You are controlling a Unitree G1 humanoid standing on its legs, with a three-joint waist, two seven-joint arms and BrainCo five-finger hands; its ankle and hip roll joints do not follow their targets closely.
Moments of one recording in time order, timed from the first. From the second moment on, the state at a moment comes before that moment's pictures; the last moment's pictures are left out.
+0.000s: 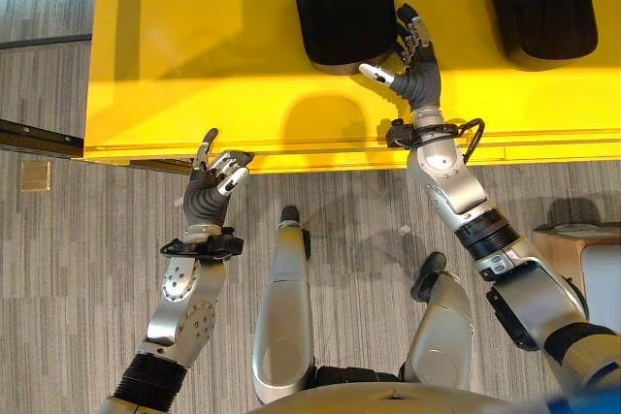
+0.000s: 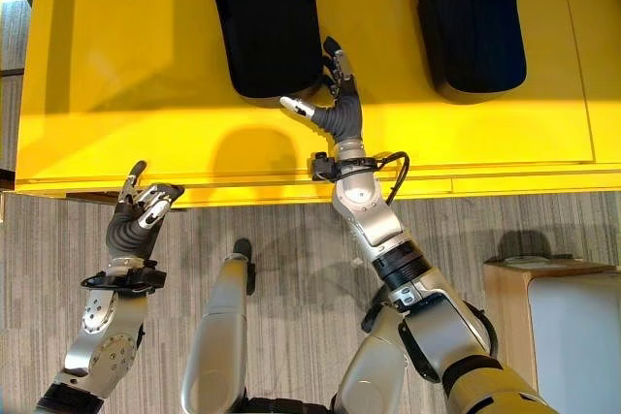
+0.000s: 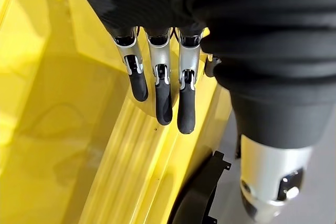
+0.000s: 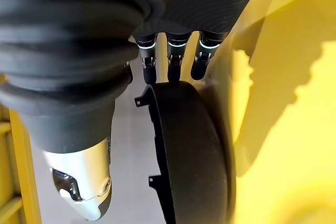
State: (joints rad) left arm 0.06 0.48 -0.17 -0.09 -0.80 -0.37 0.14; right arm -0.78 -0.26 0.41 0.34 0.37 -0.26 -0.37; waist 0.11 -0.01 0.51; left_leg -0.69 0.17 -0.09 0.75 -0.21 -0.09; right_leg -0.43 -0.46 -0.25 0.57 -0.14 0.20
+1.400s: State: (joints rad) left arm 0.09 0.48 -0.12 -0.09 -0.77 -0.39 0.16; right arm -0.34 -0.33 0.29 -0.06 0.28 -0.28 -0.37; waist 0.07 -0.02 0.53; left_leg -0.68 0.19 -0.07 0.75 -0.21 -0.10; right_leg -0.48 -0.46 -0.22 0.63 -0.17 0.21
